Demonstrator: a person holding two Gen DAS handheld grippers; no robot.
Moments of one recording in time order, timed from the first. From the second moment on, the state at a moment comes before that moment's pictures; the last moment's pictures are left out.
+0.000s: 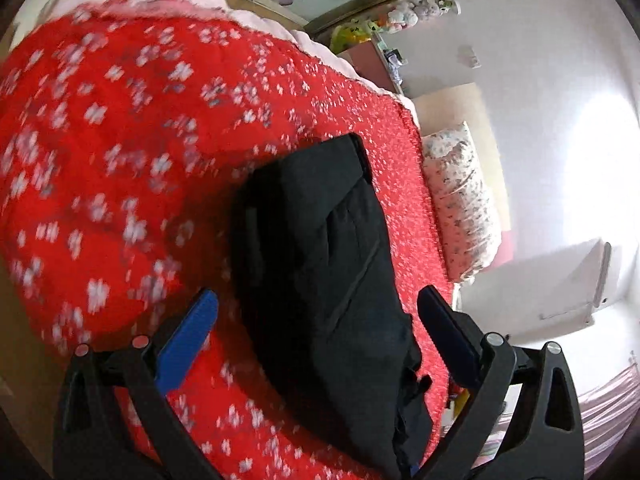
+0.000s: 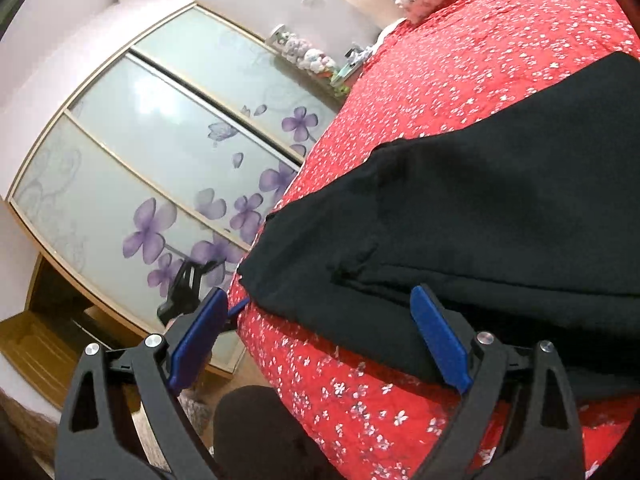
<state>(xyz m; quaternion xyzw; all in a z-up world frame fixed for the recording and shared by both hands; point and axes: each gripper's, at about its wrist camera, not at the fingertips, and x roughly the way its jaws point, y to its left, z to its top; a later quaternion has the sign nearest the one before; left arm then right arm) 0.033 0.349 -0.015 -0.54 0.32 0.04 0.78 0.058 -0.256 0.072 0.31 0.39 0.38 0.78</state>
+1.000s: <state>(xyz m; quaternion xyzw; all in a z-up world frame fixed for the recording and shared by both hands) 0.072 0.309 0.025 -0.41 0.32 0.03 0.85 0.066 -0.234 0.065 0.29 0.42 0.39 0.77</state>
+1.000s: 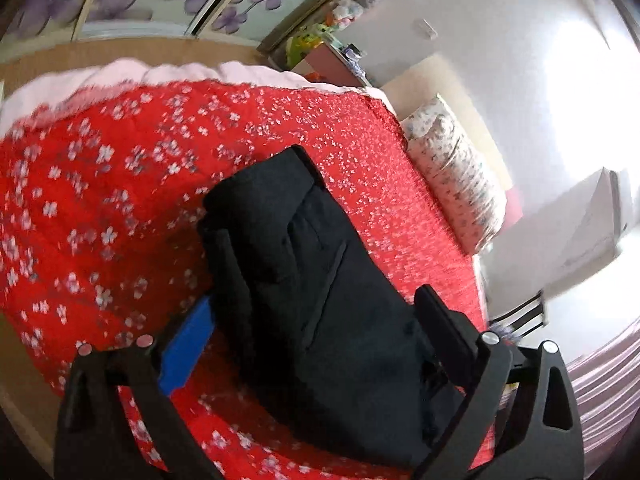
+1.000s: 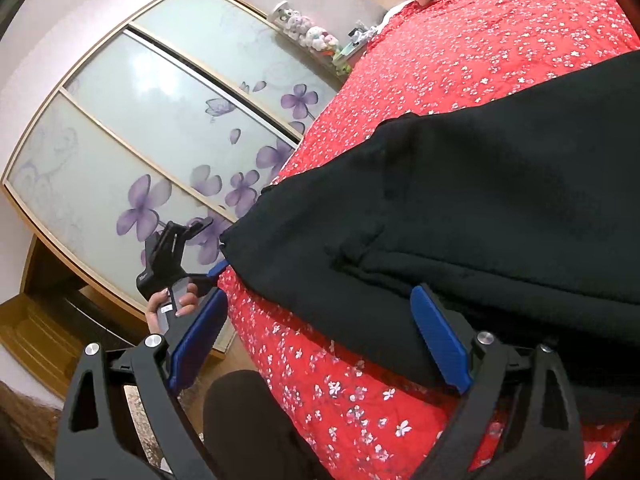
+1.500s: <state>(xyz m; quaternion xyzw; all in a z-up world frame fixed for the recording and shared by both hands) 0.062 0.333 -0.006 -0.45 0.32 0.06 0.83 0.066 -0.232 0.064 0.28 0.42 0.39 0.77</state>
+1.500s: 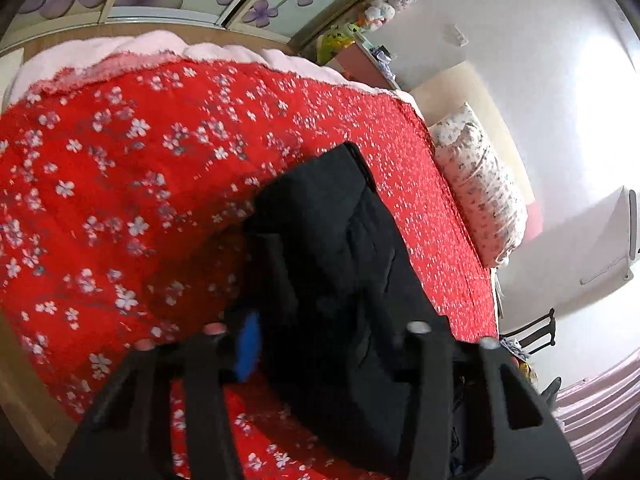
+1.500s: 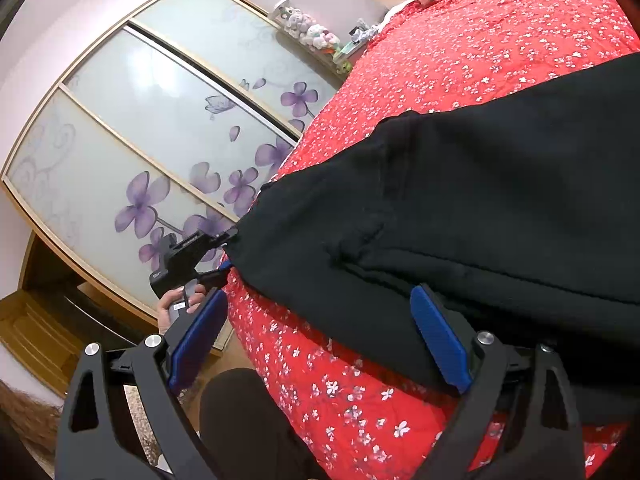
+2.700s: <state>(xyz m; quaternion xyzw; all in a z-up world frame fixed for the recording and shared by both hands) 0.089 0.202 0.143 -0.26 0.27 -0.01 0.93 0.051 -0.320 0.092 0.39 0.31 0.36 0.79</state>
